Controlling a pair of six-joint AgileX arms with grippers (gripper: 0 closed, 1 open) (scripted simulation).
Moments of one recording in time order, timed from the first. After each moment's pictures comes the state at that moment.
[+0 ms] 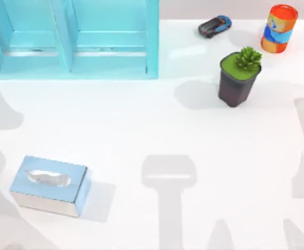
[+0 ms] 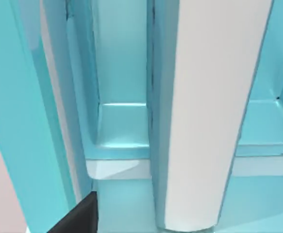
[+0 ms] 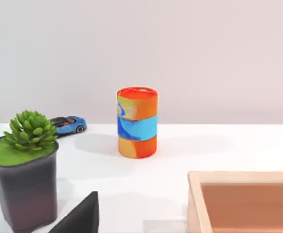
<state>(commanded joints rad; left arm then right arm) 0.51 2.02 1.02 0.64 0.55 0.20 0.00 0.00 0.00 0.00 0.00 0.00</state>
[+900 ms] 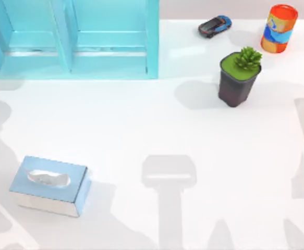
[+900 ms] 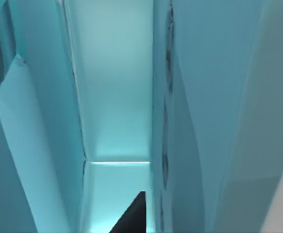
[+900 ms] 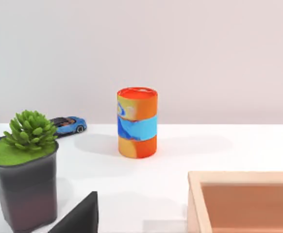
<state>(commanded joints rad) 0.40 2.34 1.43 0.58 0.45 0.16 0.00 0.00 0.00 0.00 0.00 0.00</state>
